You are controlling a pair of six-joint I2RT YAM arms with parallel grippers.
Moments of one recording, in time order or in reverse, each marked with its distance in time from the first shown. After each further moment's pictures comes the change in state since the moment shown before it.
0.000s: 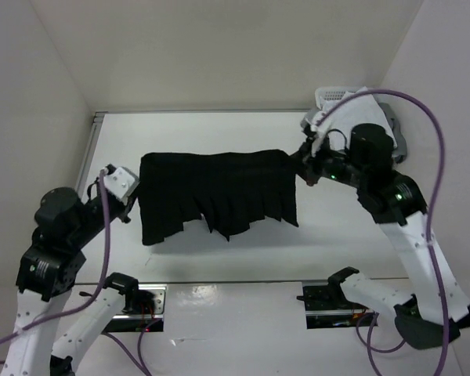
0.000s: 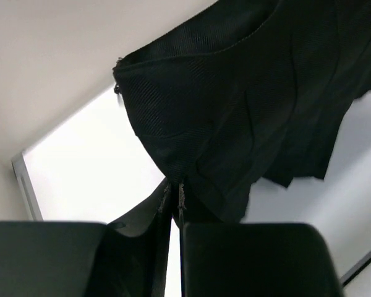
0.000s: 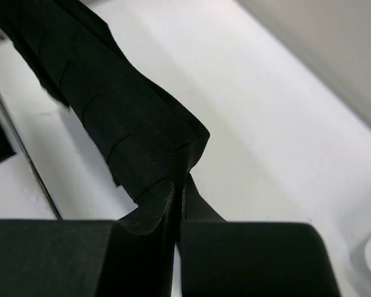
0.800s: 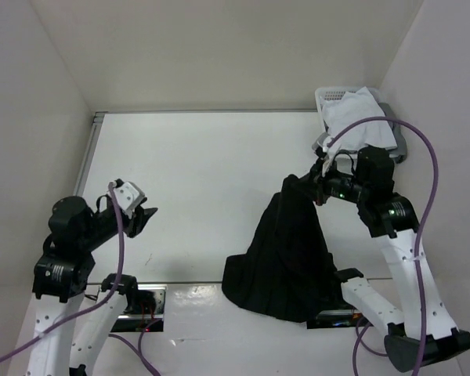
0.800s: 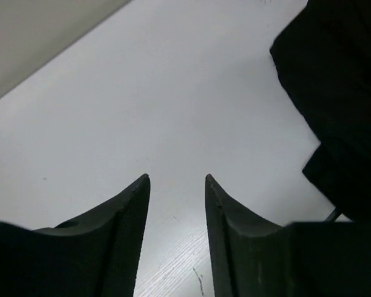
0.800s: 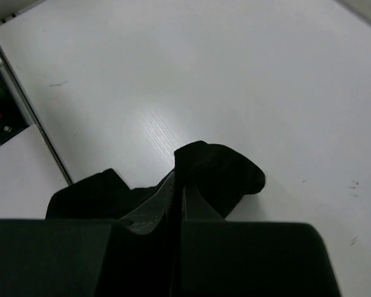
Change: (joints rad) left arm 0.165 -0.144 -0.143 -0.039 0.298 -0.003; right arm -0.251 -0.226 -0.306 0.044 -0.296 -0.002
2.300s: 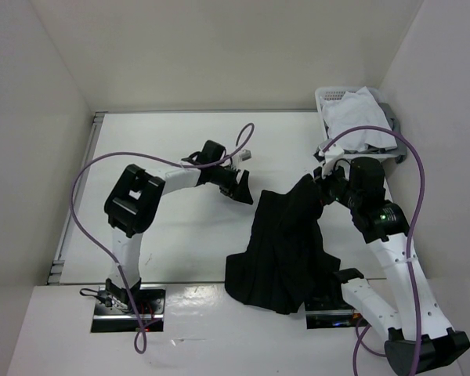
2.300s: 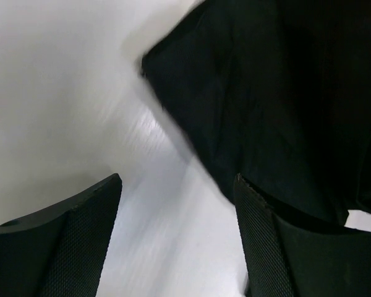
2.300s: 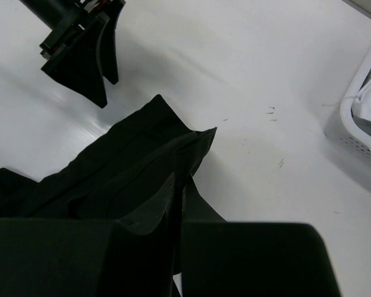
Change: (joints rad) left arm -0.408 1.584 0.350 0.611 0.263 -0.444; right arm 0.003 -0.011 -0.177 0.068 0.412 -0.043
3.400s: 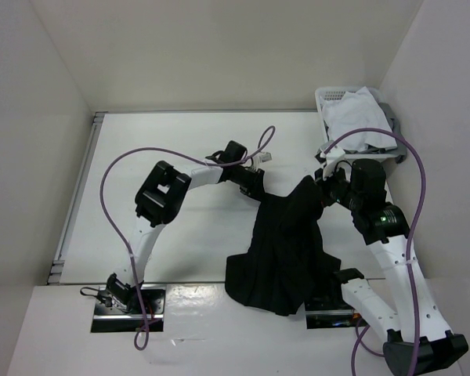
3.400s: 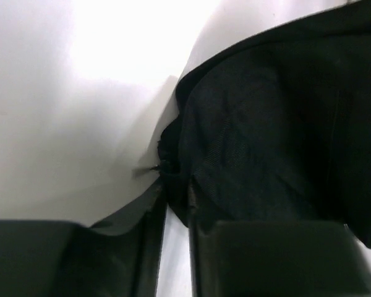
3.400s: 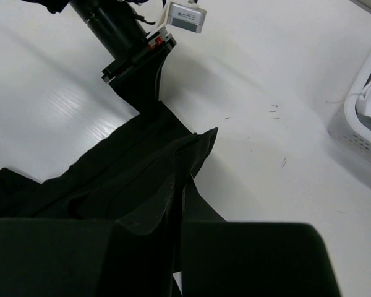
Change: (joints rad) left arm -0.078 0.313 0.348 -0.017 0.116 -0.021; right arm -0.023 -0.018 -0.018 0.000 -0.024 0.000
